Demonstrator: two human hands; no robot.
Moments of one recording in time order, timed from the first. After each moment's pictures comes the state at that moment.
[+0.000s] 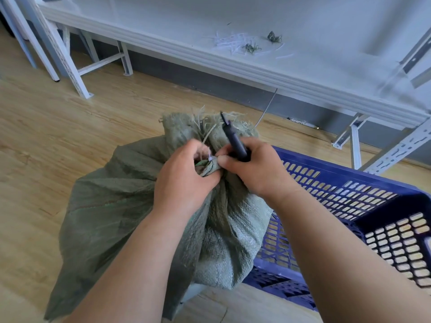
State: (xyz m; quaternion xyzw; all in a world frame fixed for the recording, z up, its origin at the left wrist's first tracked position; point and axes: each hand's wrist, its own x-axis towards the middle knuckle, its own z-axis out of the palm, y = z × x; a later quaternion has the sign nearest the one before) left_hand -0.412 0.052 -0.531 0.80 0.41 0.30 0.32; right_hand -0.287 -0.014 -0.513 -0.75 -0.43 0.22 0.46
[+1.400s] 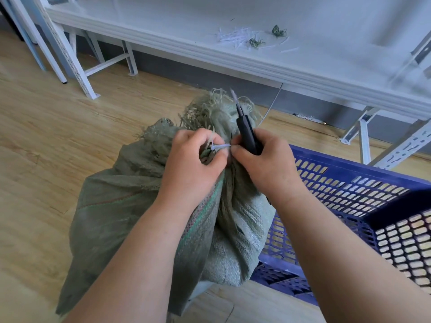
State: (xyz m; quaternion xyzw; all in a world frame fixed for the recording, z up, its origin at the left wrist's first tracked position) left_hand -0.412 0.052 -0.522 0.79 0.34 0.34 0.37; right_hand -0.291 -0.019 -0.514 -0.78 -0.38 0.13 0.48
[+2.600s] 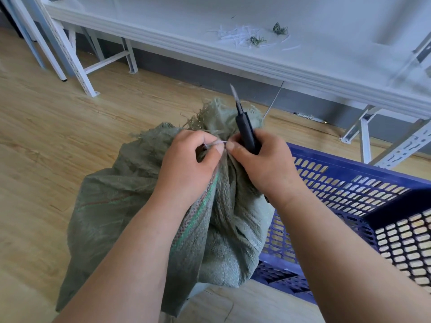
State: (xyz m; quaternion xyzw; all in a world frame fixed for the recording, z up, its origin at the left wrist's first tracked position) left_hand -0.415 0.059 -0.524 0.80 0.35 0.32 0.35; right_hand -0.298 -0.022 -0.507 -0.78 -0.38 0.16 0.47
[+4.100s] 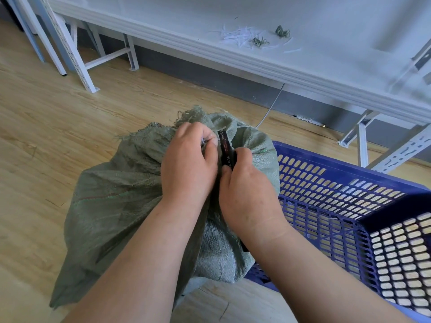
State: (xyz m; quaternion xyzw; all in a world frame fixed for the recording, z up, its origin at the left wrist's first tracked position) left_hand -0.406 0.051 -0.526 0.79 0.41 0.39 0.23; right_hand -0.356 -0.039 -0.502 -0.85 -0.42 0.14 0.28
